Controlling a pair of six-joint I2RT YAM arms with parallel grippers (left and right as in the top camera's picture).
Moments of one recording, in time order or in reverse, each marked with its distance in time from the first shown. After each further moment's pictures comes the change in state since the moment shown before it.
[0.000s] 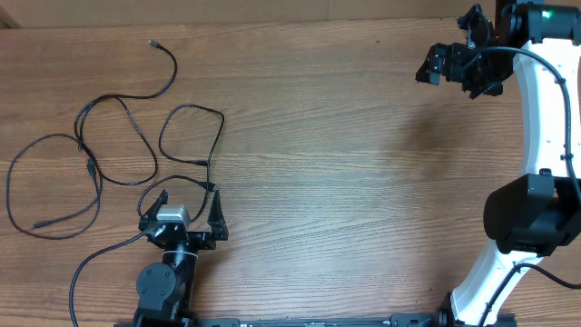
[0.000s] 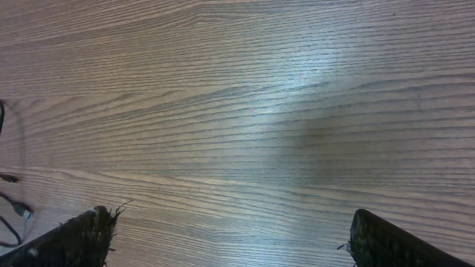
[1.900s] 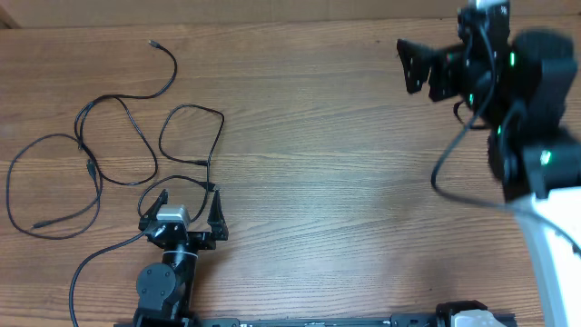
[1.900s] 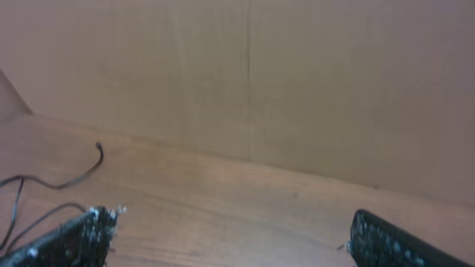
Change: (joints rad) left arm 0.000 -0.001 0.000 0.000 0.000 0.000; right arm 0.210 -0.814 -0.802 0.987 0.062 0.000
